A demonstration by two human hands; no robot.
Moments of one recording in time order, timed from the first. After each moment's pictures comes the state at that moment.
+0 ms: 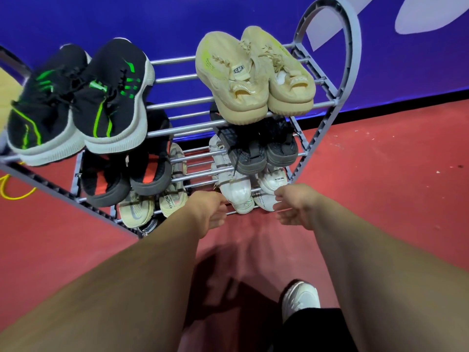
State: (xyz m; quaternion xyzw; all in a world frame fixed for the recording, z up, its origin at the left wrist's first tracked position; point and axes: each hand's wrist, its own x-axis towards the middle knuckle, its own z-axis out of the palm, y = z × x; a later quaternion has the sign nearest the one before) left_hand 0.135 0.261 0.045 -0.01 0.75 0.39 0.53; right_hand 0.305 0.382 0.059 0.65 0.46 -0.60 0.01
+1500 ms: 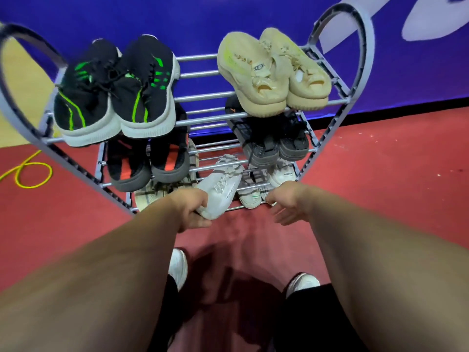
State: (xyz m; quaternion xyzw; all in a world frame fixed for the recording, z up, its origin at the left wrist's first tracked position) left_hand 0.089 0.202 0.065 -0.02 0.76 0.33 0.55; right_hand 0.279 0.342 0.080 0.59 0.59 -0.53 0.16
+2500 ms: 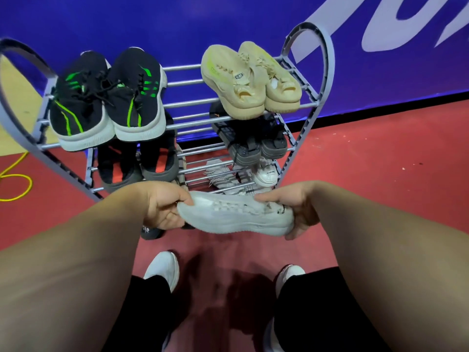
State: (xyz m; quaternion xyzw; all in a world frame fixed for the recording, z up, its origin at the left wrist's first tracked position) left_hand 0.054 0.184 0.100 0.06 0.72 0.18 0.66; right_hand 0.327 0.339 0.113 0.56 0.50 -0.59 0.29
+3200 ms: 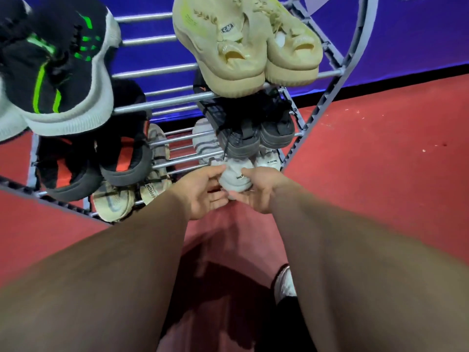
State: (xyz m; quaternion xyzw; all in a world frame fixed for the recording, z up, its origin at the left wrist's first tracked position) left_hand 0.116 0.280 0.016 0.01 0.59 0.45 0.67; right_hand 0.248 0.371 0.025 0.60 0.25 -0.76 -0.05
